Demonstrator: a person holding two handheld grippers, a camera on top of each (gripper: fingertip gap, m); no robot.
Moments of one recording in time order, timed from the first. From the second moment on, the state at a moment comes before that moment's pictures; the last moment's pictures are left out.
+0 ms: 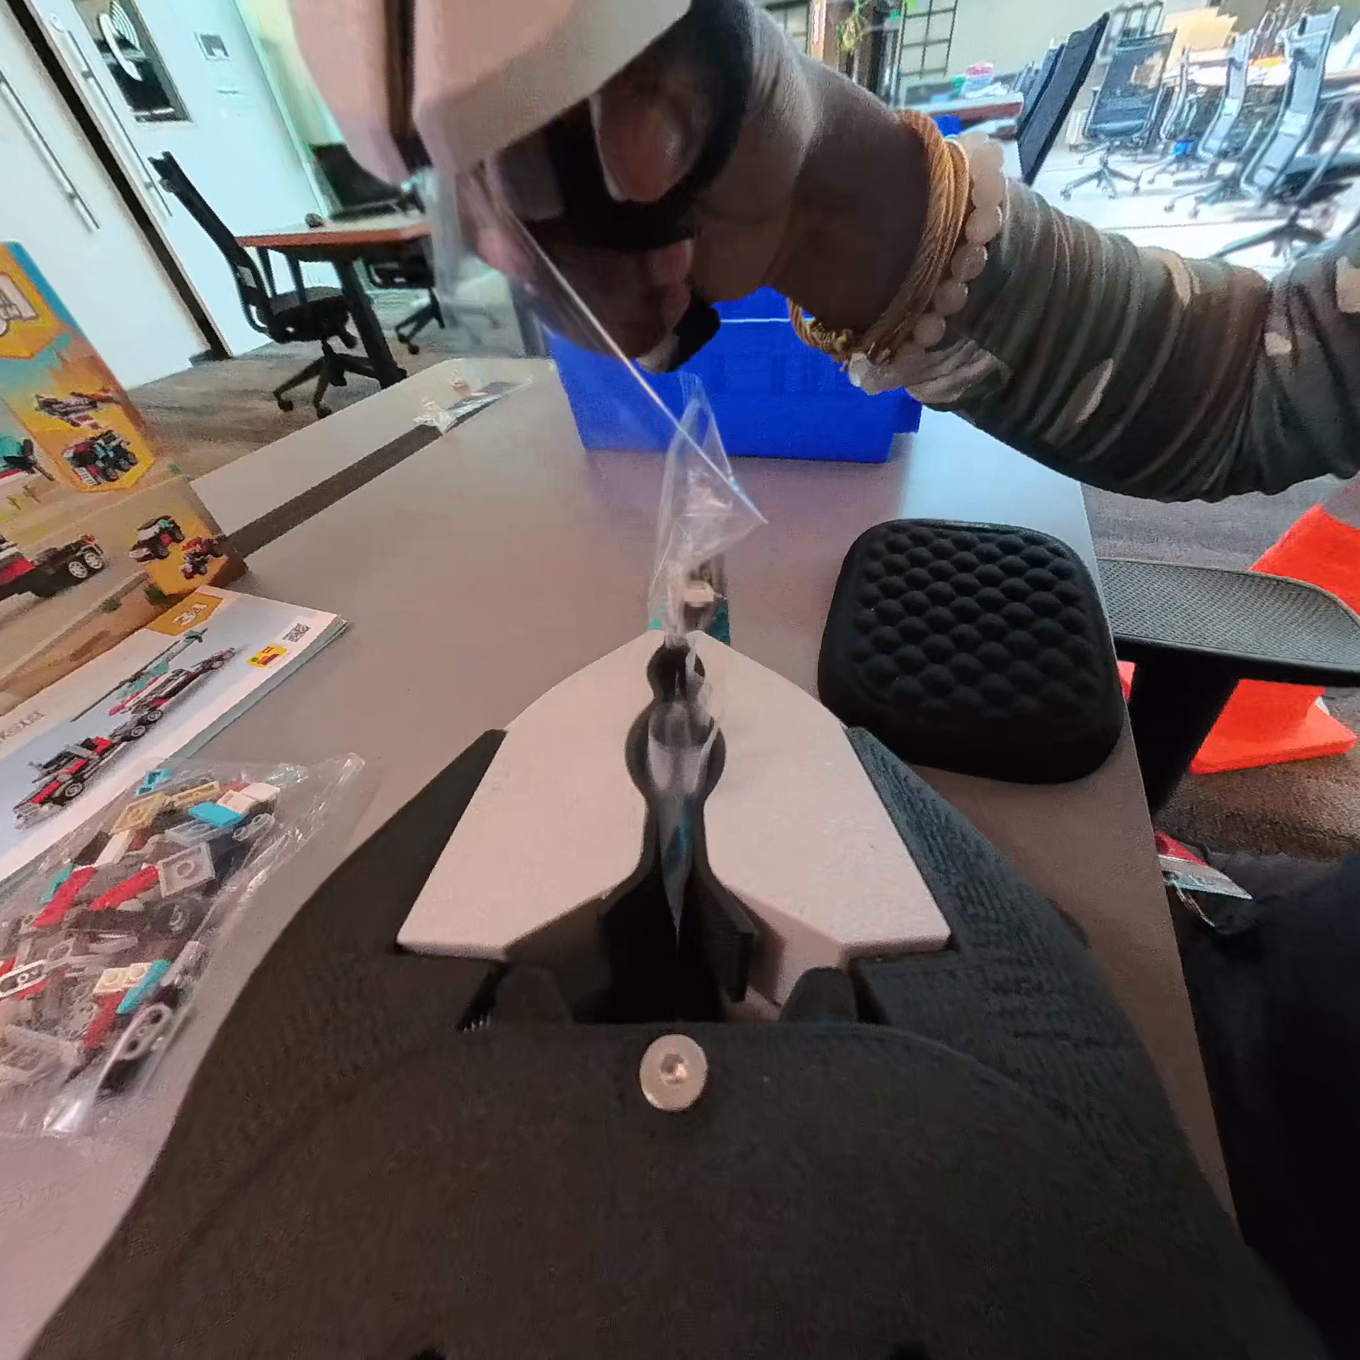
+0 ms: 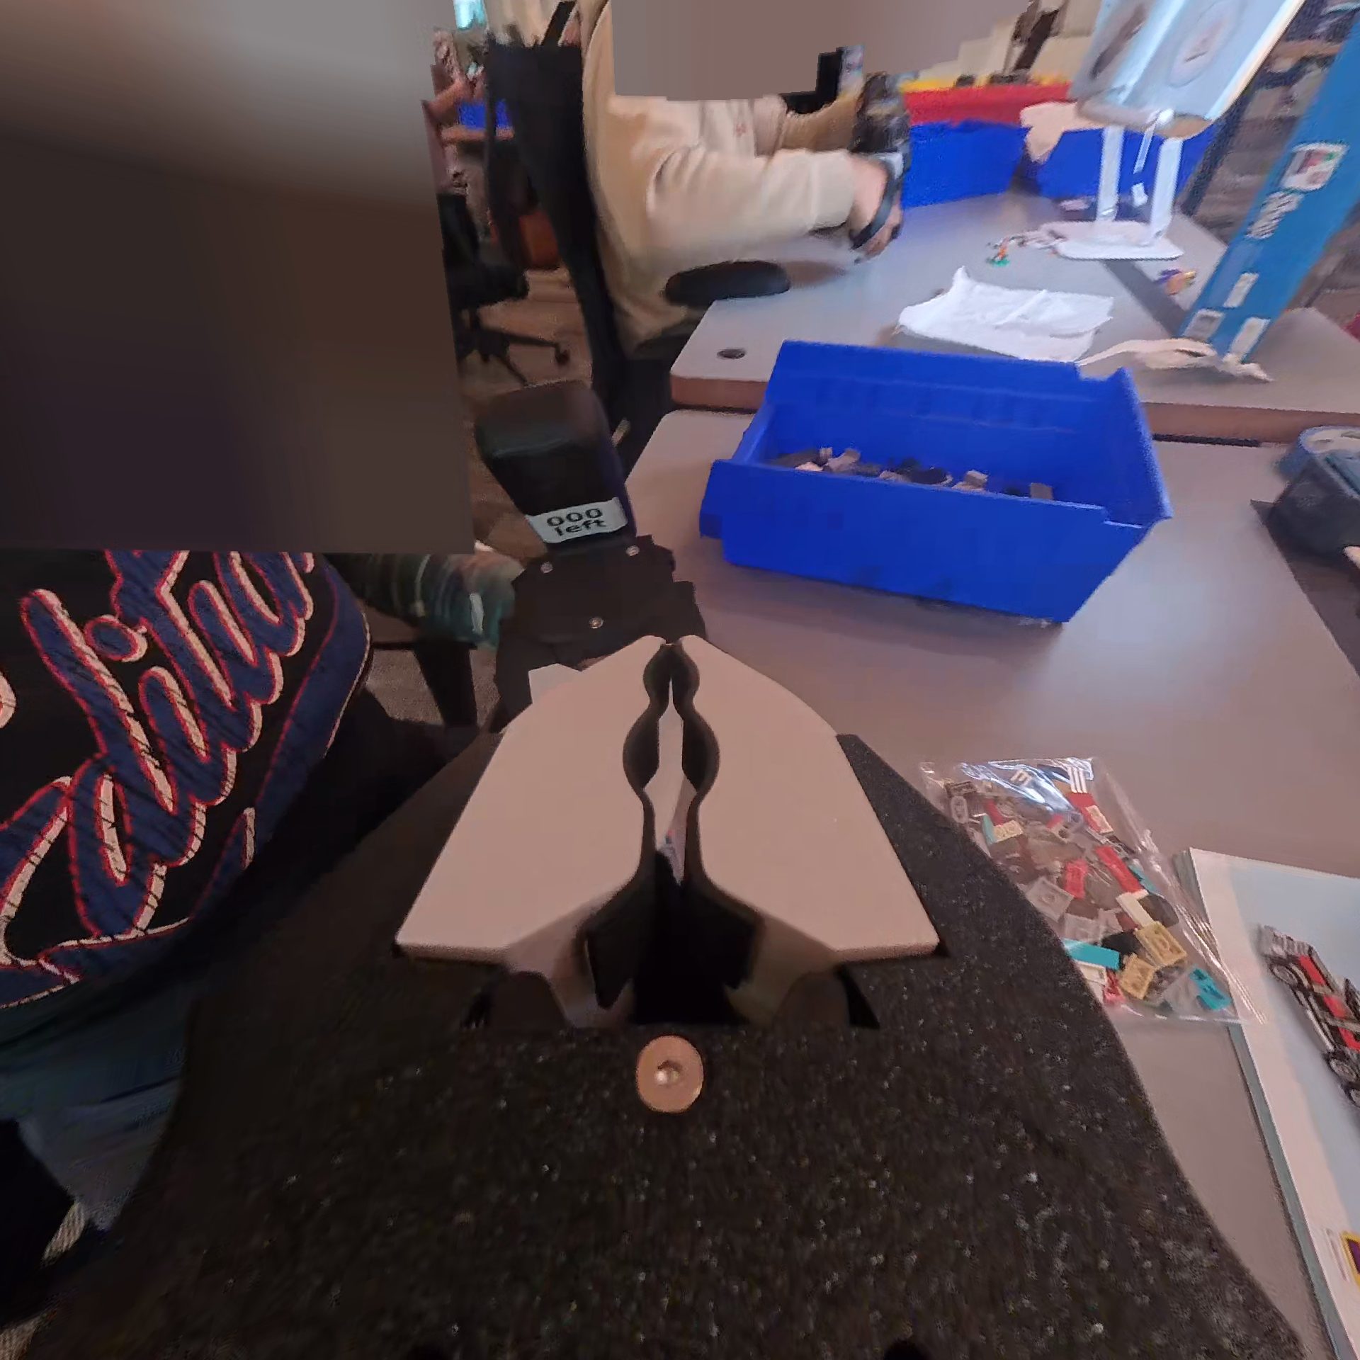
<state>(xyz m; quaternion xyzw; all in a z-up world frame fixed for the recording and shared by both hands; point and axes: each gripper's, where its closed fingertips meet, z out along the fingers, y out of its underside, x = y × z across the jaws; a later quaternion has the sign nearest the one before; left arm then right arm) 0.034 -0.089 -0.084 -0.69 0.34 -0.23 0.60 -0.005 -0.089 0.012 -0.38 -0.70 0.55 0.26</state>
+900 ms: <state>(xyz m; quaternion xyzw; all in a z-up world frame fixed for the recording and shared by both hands) 0.007 -0.088 -0.093 -0.71 0.26 -0.22 0.61 0.066 0.042 0.013 -0.56 -0.49 0.53 0.40</state>
